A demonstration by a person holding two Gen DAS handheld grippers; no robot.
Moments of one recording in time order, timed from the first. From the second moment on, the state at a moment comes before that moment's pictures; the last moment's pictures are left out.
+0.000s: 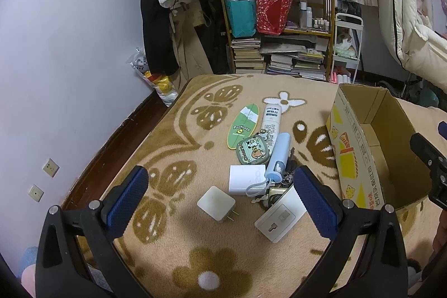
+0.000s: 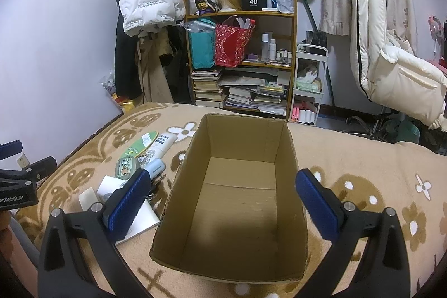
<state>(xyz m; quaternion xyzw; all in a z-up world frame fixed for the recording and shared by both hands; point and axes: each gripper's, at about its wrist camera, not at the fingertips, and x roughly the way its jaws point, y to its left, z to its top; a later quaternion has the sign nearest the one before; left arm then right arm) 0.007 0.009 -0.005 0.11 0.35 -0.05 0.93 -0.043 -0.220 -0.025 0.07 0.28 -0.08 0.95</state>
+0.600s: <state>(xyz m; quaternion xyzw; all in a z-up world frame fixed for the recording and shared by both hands) 0.006 0.011 -0.006 0.11 0.35 -0.05 0.93 -0.043 -0.219 -0.026 0.06 0.29 -0.08 0.95</state>
